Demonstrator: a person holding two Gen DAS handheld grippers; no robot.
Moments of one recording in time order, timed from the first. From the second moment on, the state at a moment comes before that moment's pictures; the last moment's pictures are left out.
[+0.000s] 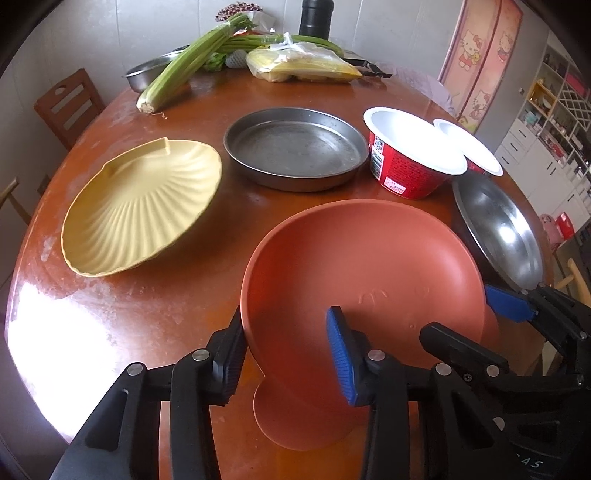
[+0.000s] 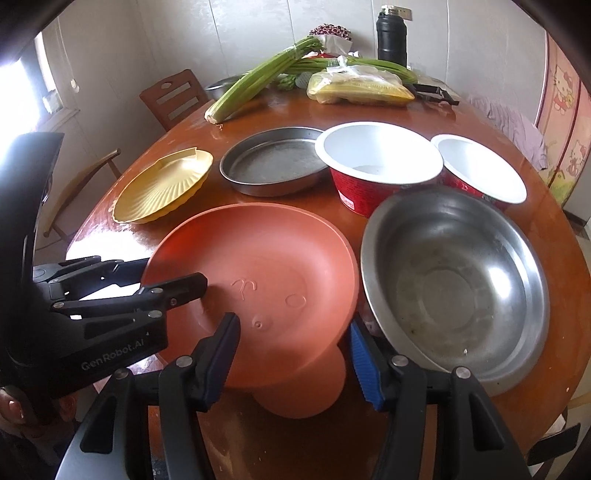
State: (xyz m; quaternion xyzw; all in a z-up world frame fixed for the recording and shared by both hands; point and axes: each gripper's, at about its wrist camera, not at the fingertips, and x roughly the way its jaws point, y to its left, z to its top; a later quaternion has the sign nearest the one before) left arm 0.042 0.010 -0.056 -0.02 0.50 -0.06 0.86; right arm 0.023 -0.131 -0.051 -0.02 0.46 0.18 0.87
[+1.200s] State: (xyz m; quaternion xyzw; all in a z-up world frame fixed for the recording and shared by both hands) left arm 0.045 0.125 -0.017 -0.10 0.46 0.02 0.88; right arm 0.055 -0.019 -0.009 -0.09 0.42 0.26 0.86
